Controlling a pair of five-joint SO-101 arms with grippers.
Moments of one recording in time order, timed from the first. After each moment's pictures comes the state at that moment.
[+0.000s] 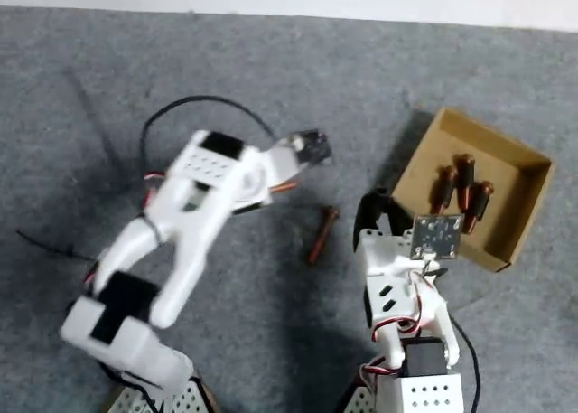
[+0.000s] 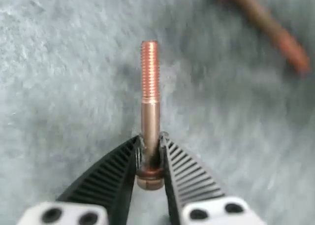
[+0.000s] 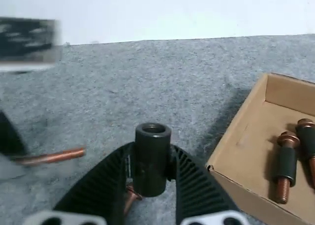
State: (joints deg) left arm 12.9 2.4 16.6 66.7 -52.4; right arm -8.9 -104.0 95.6 31.3 -3.5
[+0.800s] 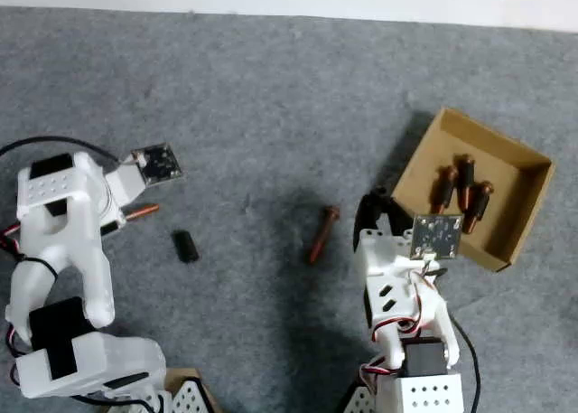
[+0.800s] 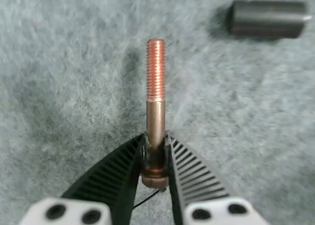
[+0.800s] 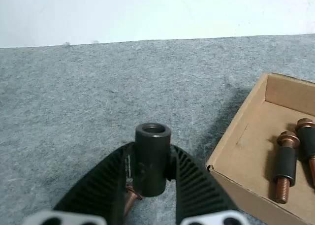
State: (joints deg) left arm -26.9 -4.8 30.5 63.7 -77.9; right arm -8.9 -104.0 95.6 31.3 -3.5
